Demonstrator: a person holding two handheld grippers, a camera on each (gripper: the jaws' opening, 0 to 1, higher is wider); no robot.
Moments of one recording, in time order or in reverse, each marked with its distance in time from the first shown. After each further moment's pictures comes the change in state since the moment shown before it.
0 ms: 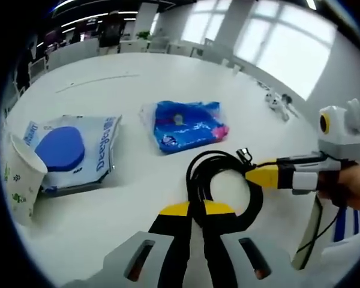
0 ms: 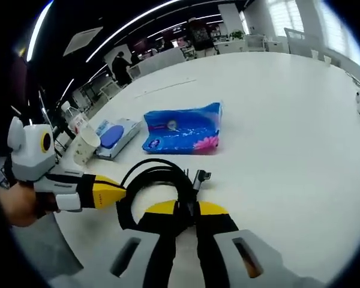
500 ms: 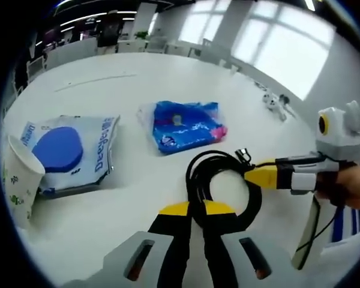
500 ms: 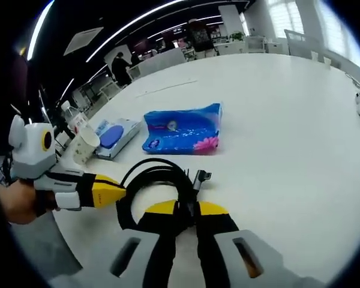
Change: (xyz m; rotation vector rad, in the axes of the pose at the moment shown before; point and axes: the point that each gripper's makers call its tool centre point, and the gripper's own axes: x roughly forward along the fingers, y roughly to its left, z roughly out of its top) left arm 0.000 -0.001 0.001 0.011 -0.004 -0.033; right arm 0.001 0.001 0.001 -0.018 0.009 -0.006
